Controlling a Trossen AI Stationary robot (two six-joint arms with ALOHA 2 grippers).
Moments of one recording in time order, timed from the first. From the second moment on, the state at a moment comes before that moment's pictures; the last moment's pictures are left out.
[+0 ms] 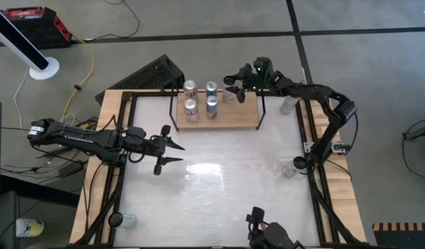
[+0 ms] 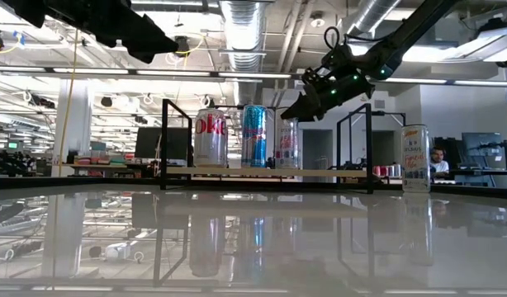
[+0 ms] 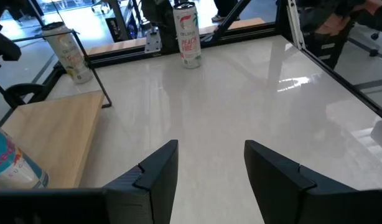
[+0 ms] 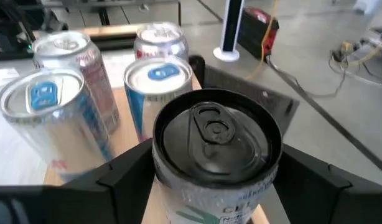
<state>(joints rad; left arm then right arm) -0.07 0.85 0.52 0.09 -0.01 0.14 -0.81 1.72 1.12 0.17 -0.47 -0.27</state>
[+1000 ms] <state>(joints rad) -0.07 0.85 0.52 0.09 -0.01 0.22 -0.19 1.15 1.12 -0.64 -0.14 0.21</state>
